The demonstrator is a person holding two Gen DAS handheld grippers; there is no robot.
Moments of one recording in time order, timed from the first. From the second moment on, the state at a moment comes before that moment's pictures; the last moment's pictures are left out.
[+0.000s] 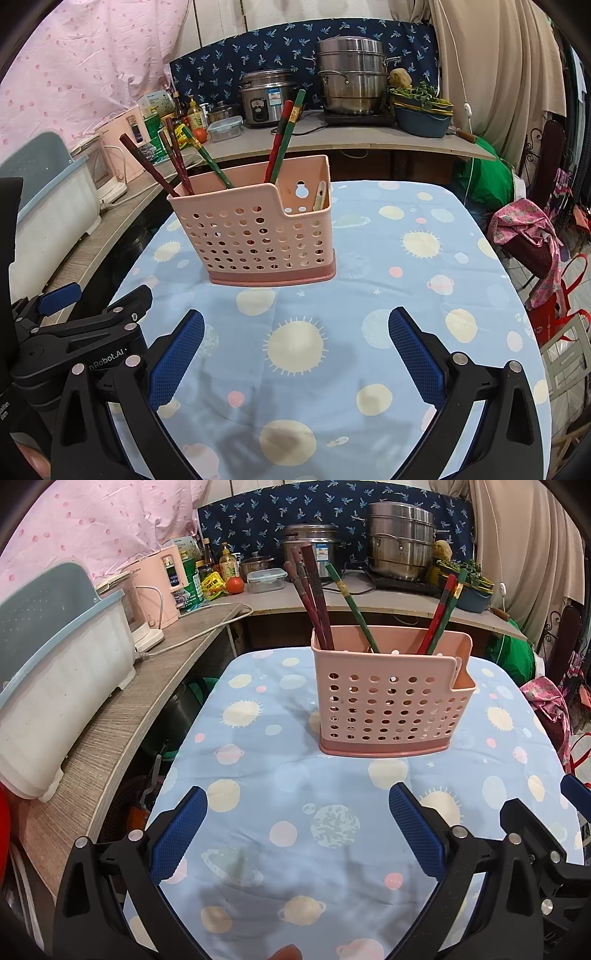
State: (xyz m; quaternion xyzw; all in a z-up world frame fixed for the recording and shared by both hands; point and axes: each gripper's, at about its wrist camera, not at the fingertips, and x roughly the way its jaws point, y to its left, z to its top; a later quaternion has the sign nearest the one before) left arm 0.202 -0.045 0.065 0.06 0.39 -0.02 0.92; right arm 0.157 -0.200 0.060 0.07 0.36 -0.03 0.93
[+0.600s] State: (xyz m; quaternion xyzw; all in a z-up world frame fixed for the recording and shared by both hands) left arm 0.206 -0.045 0.065 0.06 0.39 -0.02 0.92; right arm 0.160 -0.199 0.061 0.07 0.36 -0.03 0.93
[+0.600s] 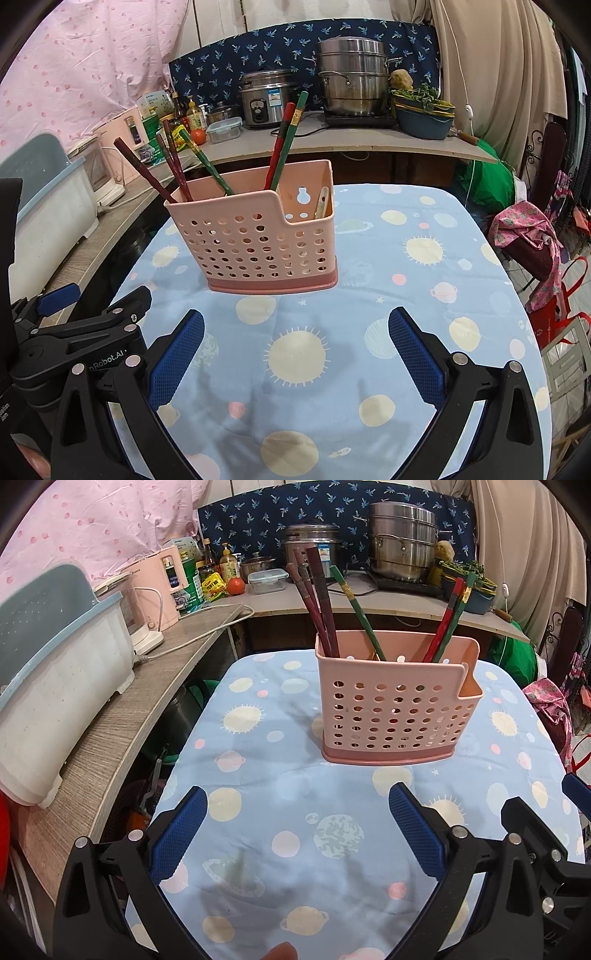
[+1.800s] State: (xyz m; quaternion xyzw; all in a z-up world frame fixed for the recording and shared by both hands) left arm 0.215 -0.048 0.061 0.06 0.38 -0.02 0.92; right arm 0.168 -0.198 0.058 0.06 0.36 -0.03 0.93
